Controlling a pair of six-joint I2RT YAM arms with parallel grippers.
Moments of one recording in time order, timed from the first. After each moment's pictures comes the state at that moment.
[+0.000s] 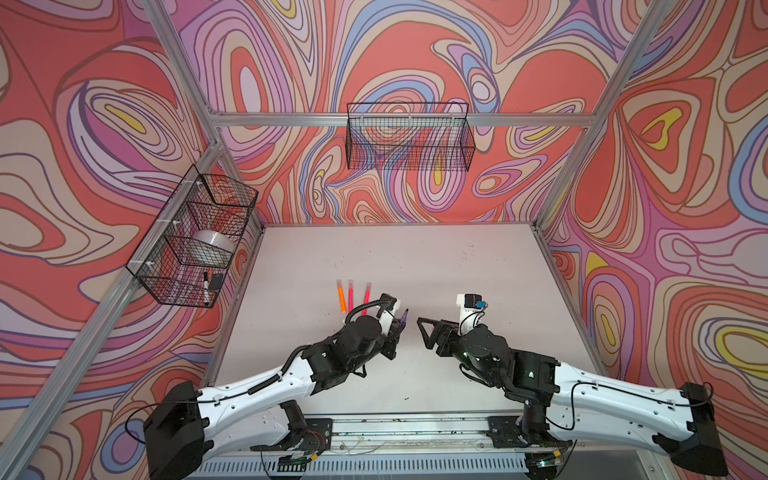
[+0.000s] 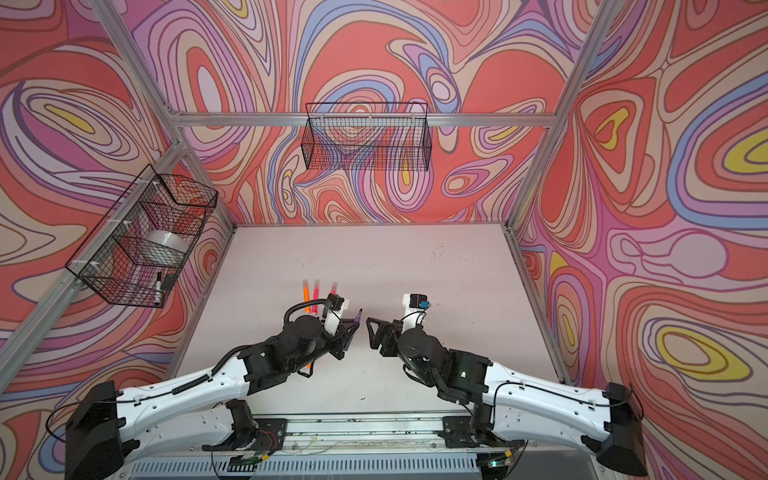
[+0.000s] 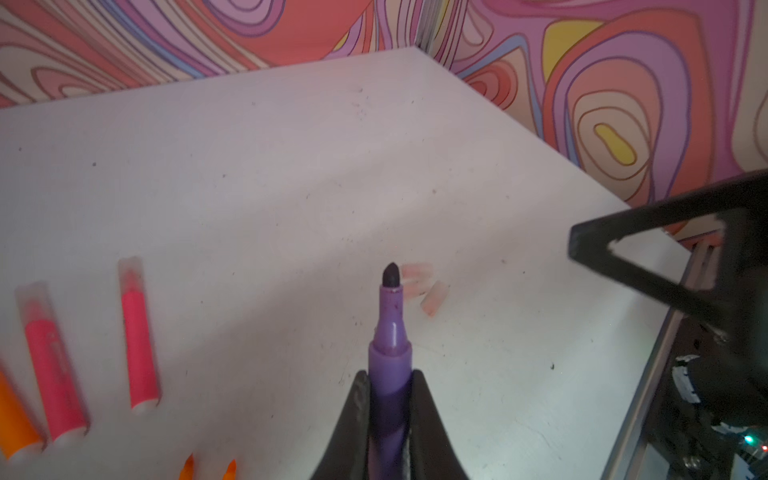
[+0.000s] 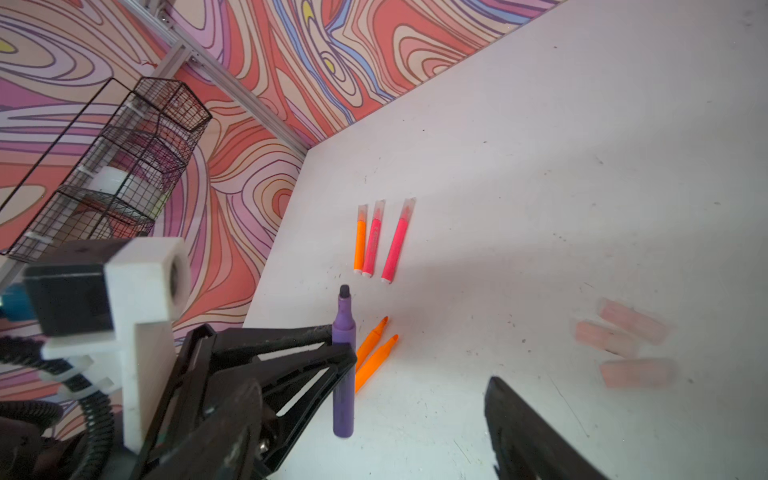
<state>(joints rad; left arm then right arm) -0.98 1.05 0.59 0.08 -0.17 -0.31 1.15 0.92 0.66 -0.12 0.47 0.92</state>
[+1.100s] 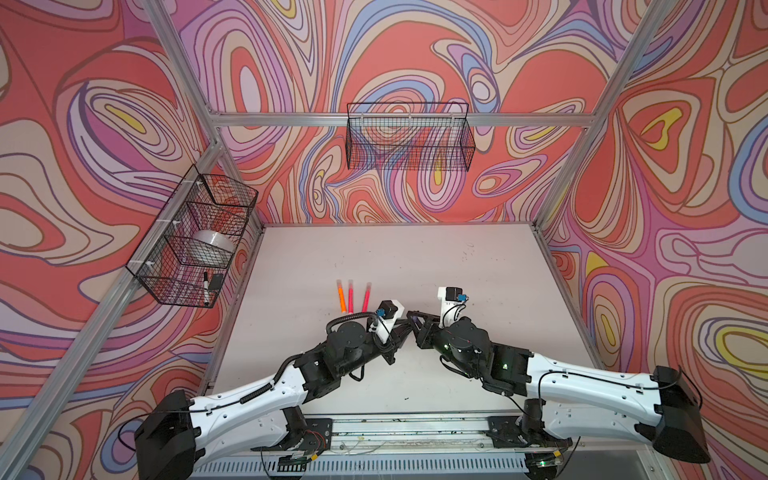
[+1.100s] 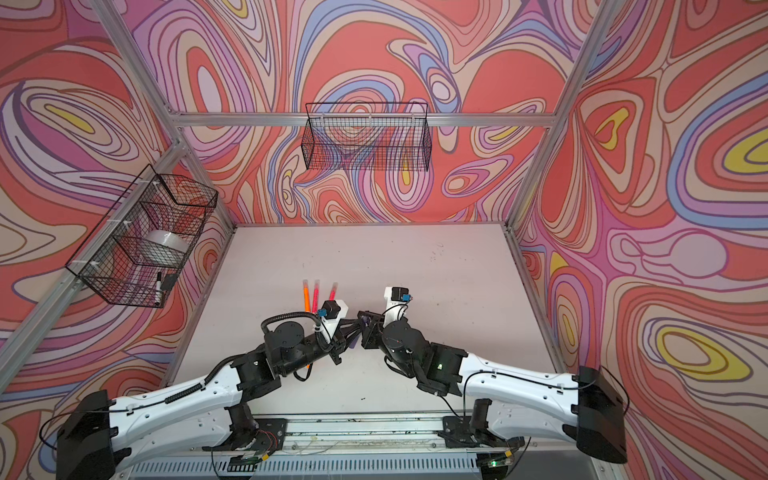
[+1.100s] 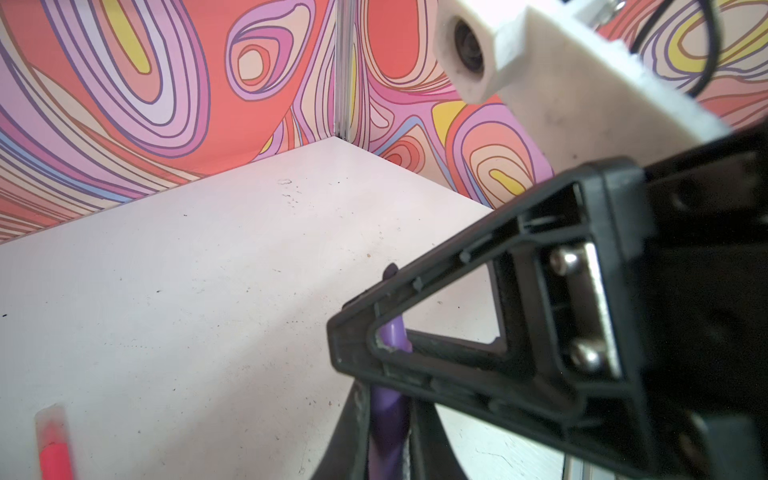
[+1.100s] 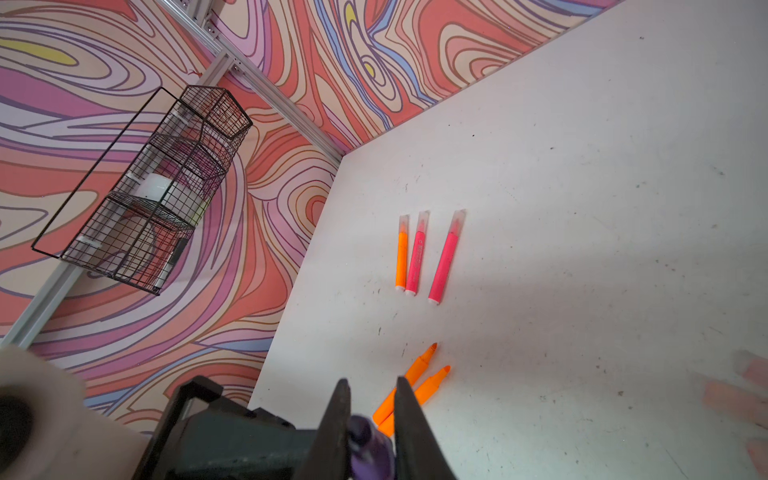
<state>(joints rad) -0.98 0.98 0.50 0.30 -0.01 -0.16 1.14 1.09 0.71 0.08 0.44 0.90</state>
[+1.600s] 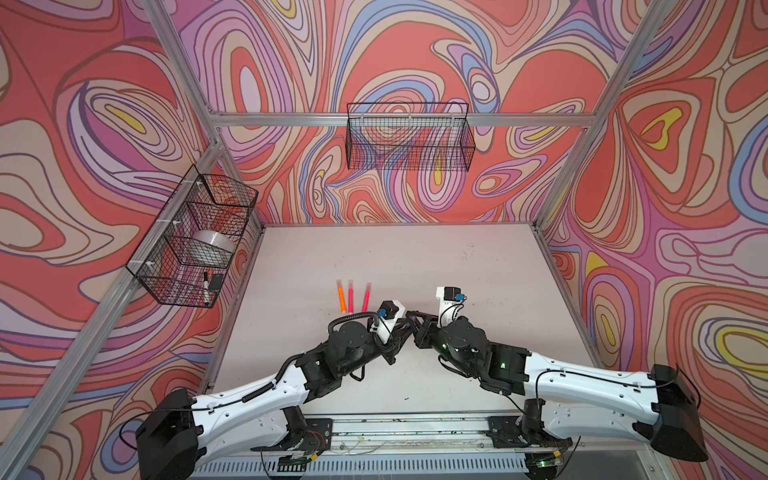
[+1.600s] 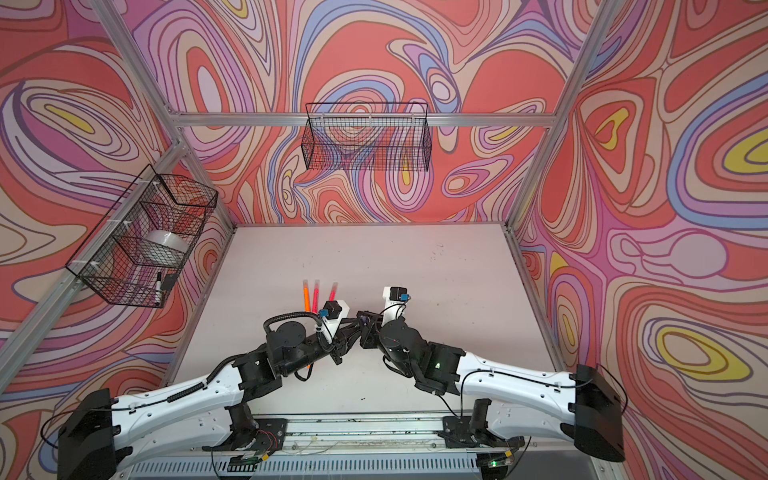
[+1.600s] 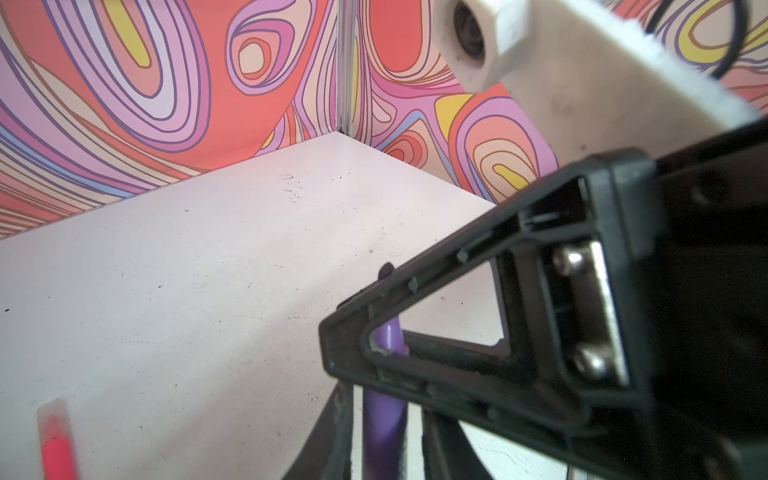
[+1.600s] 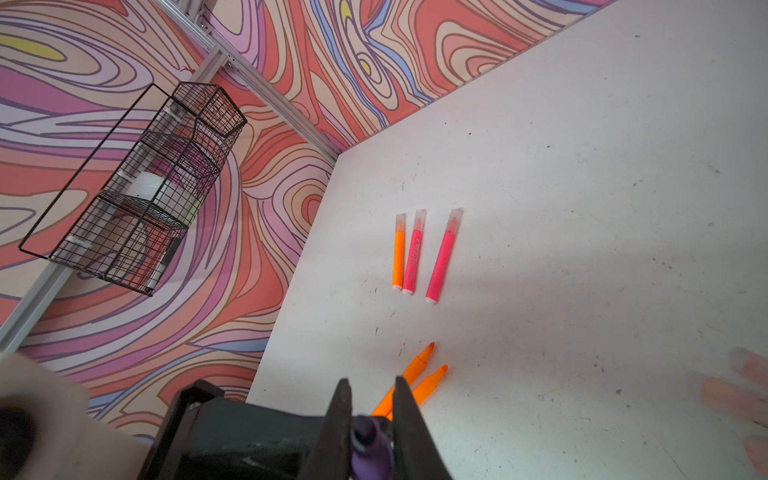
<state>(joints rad) -0.98 1.00 0.50 0.30 -0.01 -0.16 1.14 1.11 0.72 0.06 0.45 0.90</state>
